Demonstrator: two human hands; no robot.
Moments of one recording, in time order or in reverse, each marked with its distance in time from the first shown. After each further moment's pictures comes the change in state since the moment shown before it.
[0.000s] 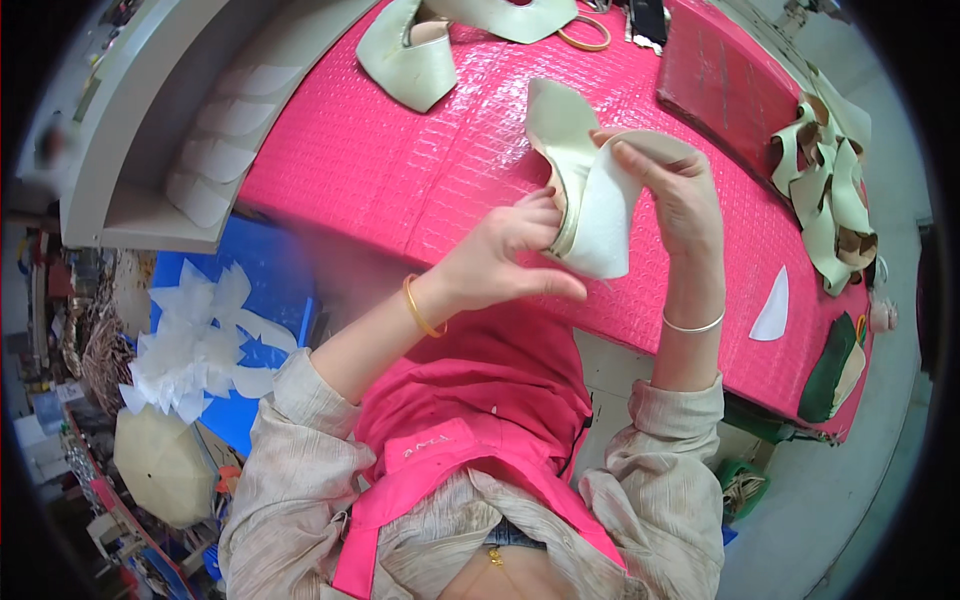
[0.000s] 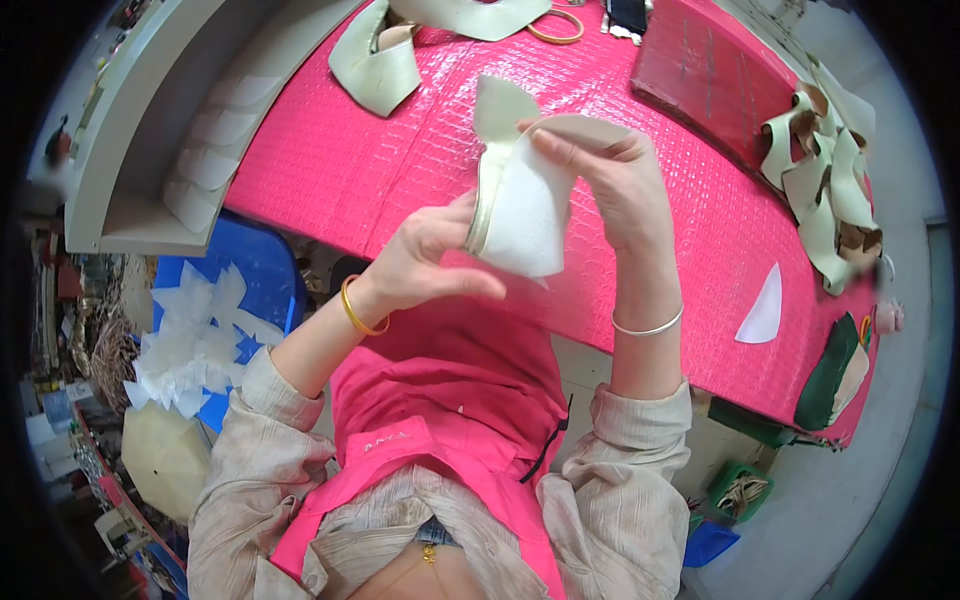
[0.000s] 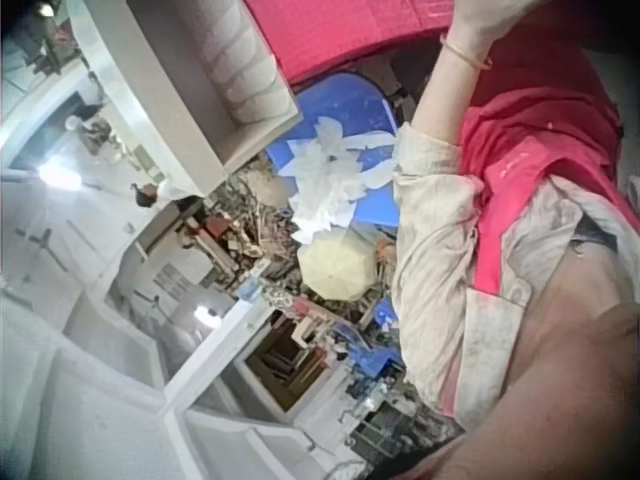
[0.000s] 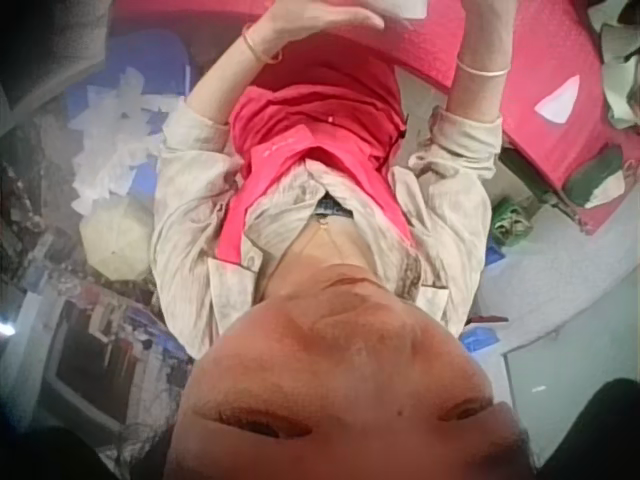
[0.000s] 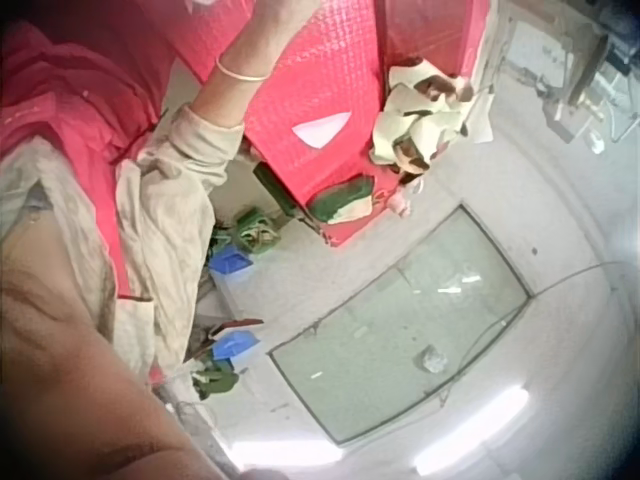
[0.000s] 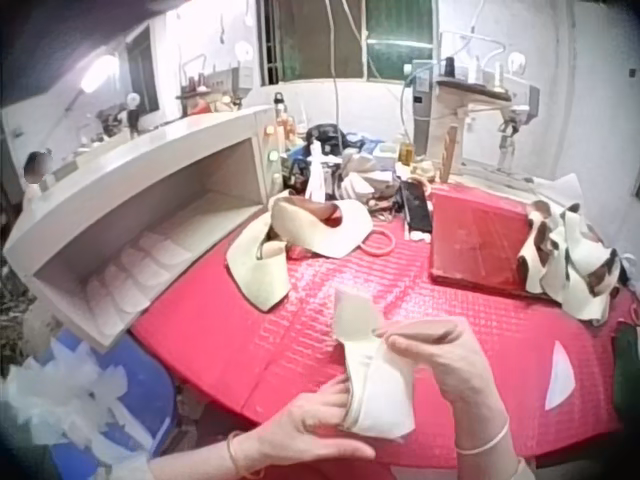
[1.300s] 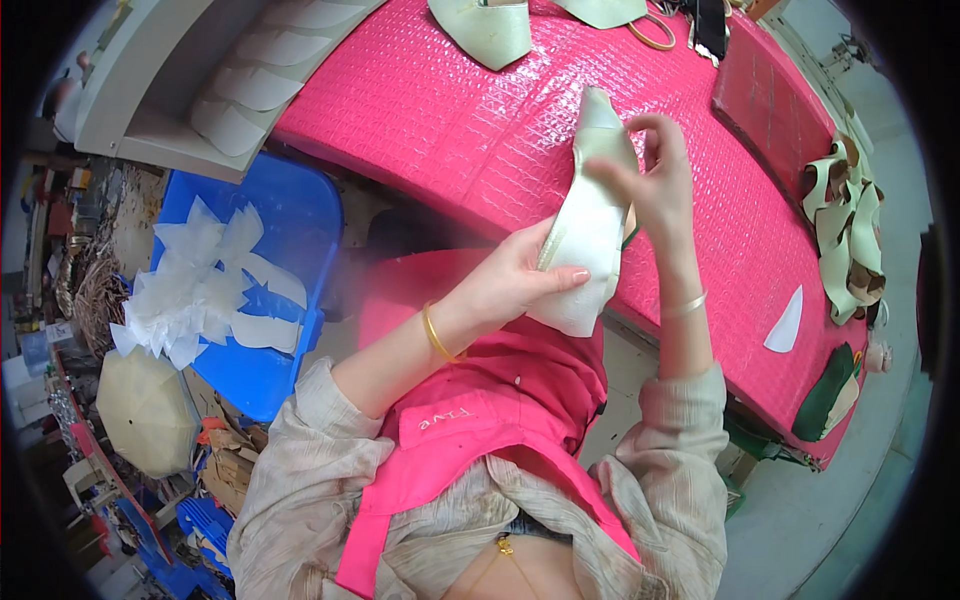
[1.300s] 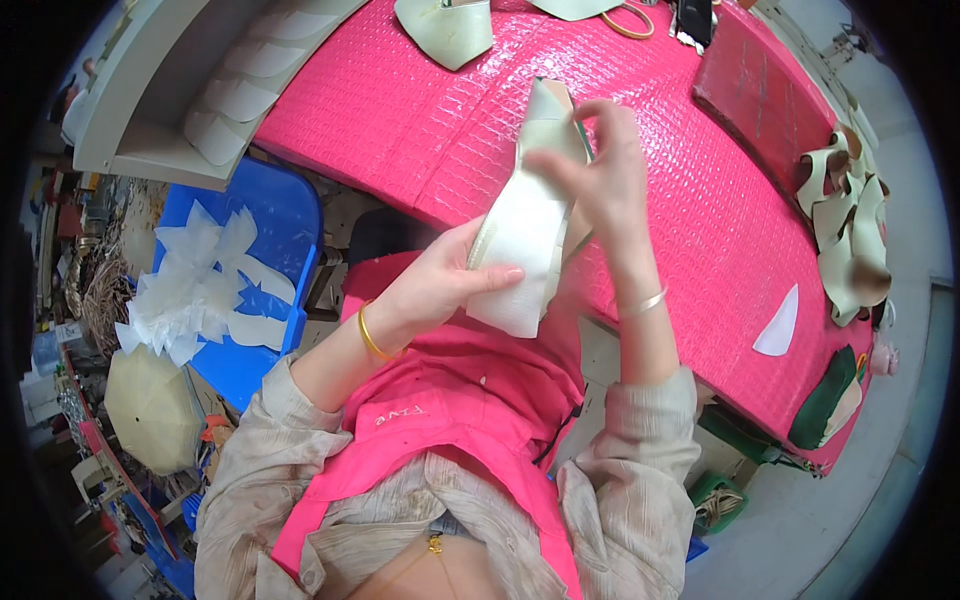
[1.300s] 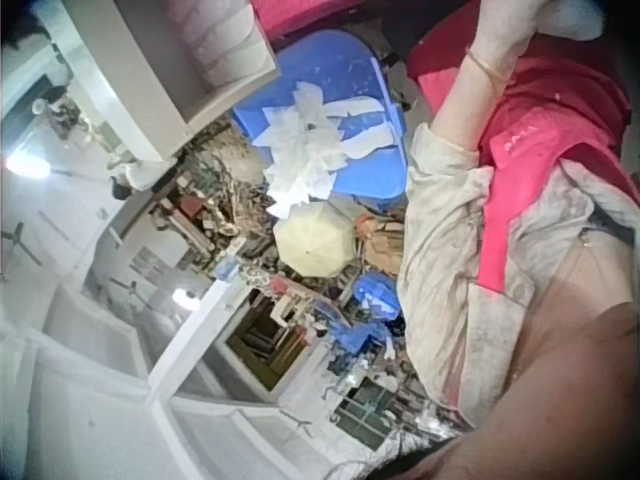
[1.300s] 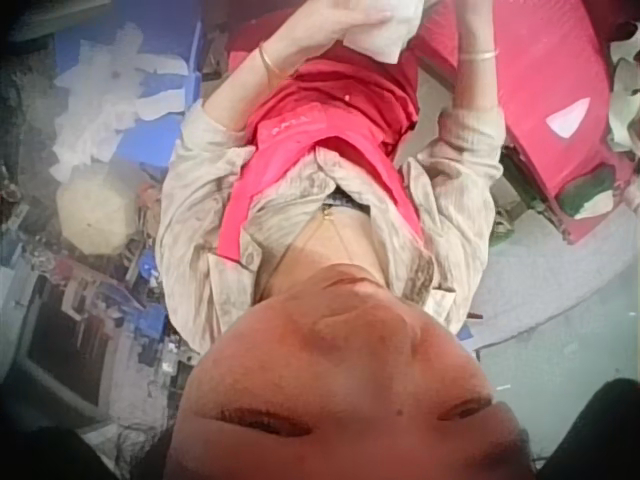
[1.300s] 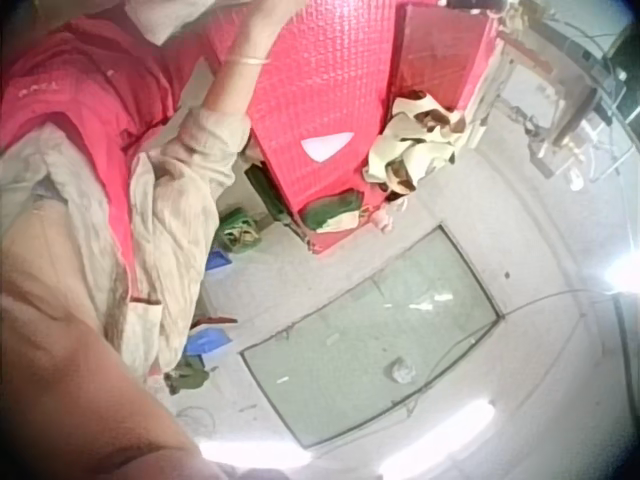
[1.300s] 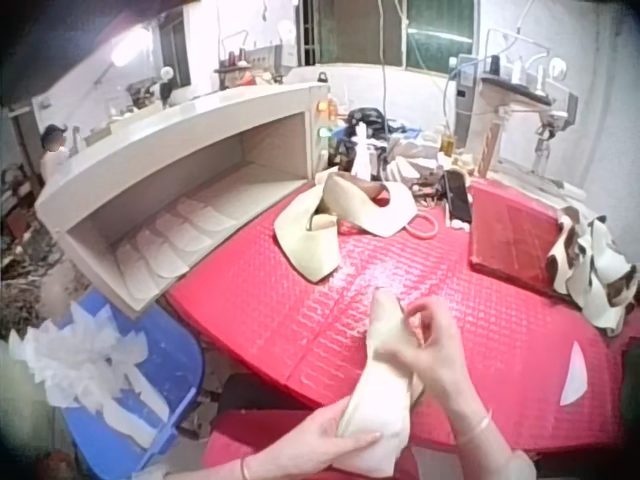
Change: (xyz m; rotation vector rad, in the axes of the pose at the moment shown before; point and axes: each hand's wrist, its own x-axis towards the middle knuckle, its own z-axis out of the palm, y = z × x) left_hand -0.068 0.025 0.016 -0.864 0.325 -0.671; right_hand -0.004 0.041 0.051 -0.786 0.083 -0.271
